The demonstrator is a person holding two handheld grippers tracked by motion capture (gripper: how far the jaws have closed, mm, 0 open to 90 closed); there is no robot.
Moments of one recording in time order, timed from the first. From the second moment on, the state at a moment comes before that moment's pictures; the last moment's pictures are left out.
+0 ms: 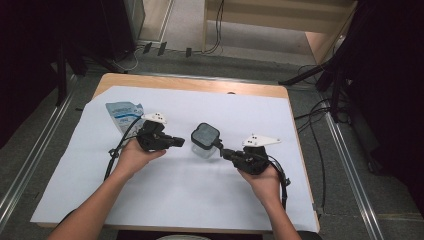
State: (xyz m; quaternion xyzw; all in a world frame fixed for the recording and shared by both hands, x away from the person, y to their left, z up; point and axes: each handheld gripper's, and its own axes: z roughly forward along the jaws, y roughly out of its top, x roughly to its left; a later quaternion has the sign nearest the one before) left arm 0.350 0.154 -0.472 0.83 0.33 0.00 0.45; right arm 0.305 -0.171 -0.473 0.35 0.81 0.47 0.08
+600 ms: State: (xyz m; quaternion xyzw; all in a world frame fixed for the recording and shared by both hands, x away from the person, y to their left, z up) left arm 0.366 0.140 -0.481 0.82 0.34 0.01 0.46; right arm 0.314 -0.150 -0.493 0.35 0.82 0.45 0.06
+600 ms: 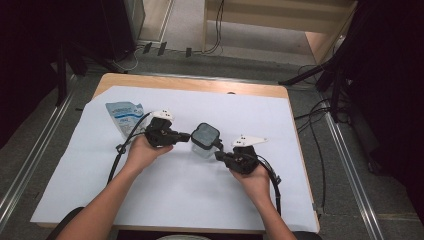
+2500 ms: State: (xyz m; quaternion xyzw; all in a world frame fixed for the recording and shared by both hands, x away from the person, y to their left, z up) left arm 0.353 0.142 -0.471 0.83 0.31 0.01 0.47; right arm 0.327 -0.188 -0.484 0.36 0.81 0.46 0.05
